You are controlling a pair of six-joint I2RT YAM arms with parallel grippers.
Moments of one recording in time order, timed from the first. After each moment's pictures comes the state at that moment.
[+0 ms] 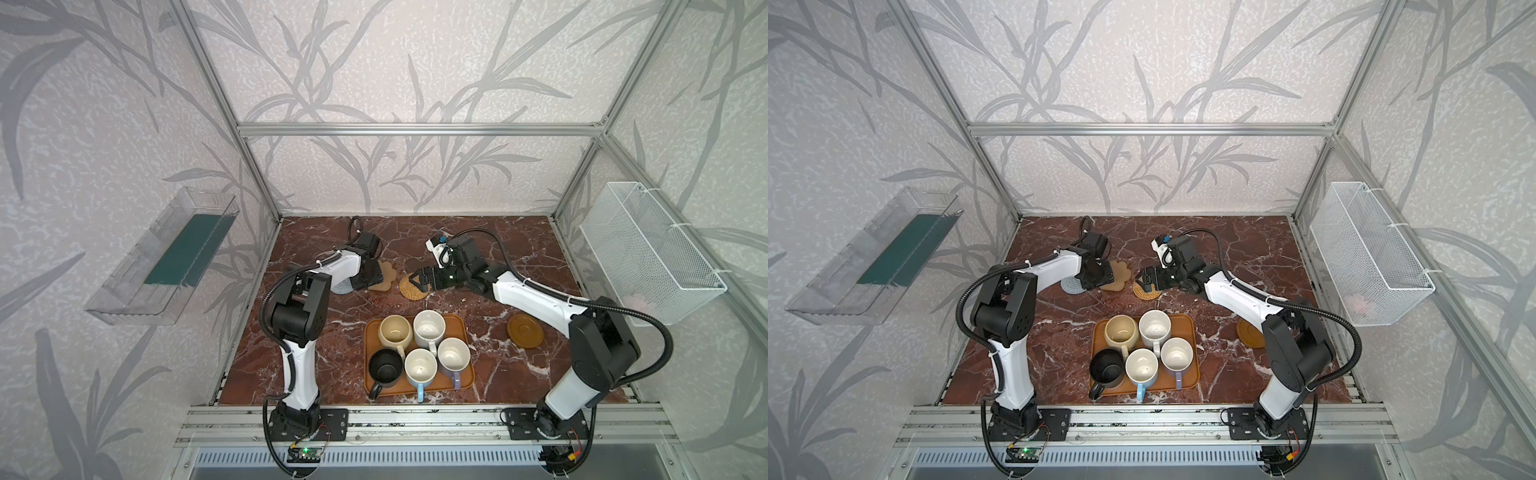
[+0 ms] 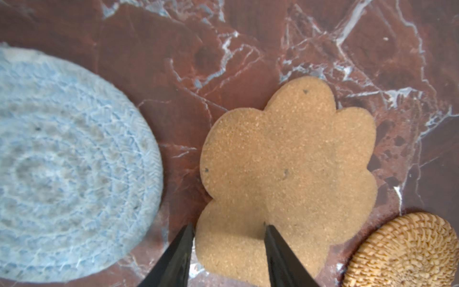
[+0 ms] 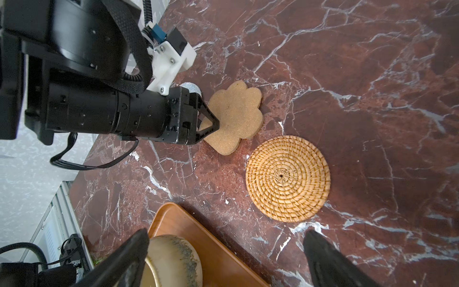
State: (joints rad) left arm -0.31 2.00 1.36 -0.59 -0.03 -0.64; right arm 0.59 1.67 1.17 -0.20 -0.34 0.37
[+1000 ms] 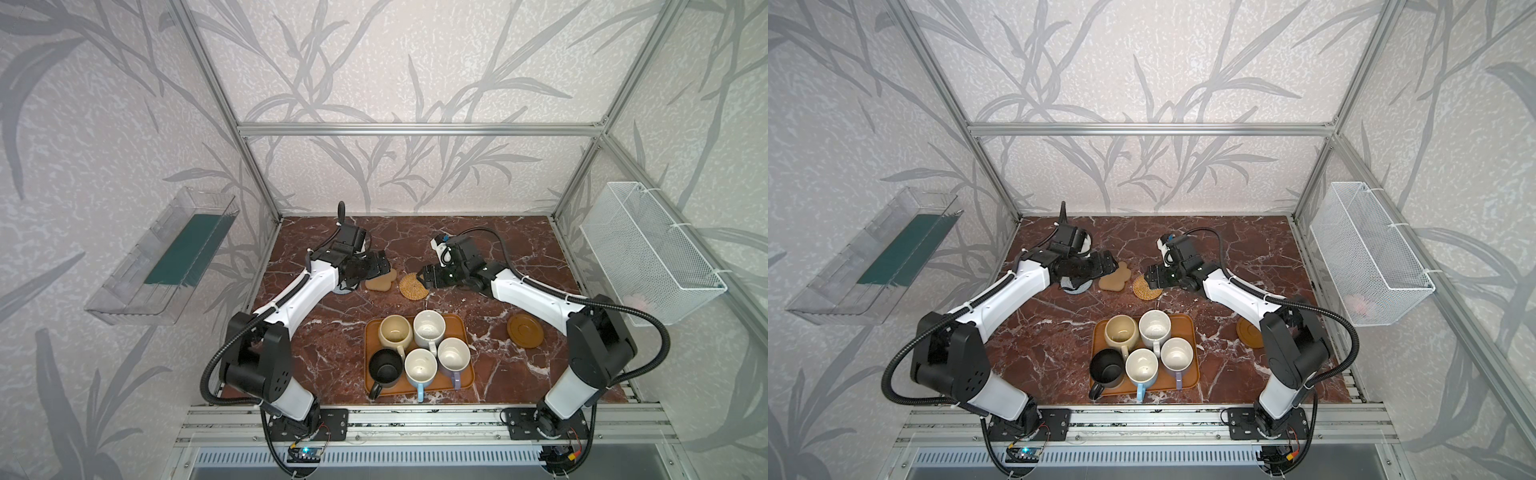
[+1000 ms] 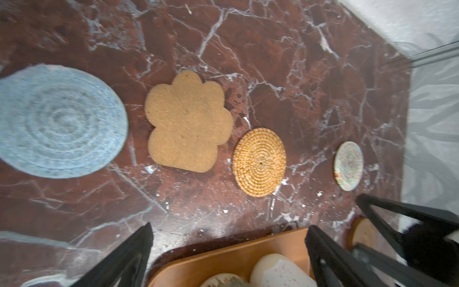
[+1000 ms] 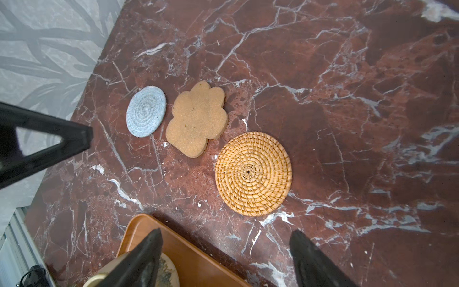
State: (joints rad) left arm -0.32 1.54 1.21 -0.60 0.23 -0.62; right arm 0.59 1.71 1.22 -0.30 -0.19 0.39
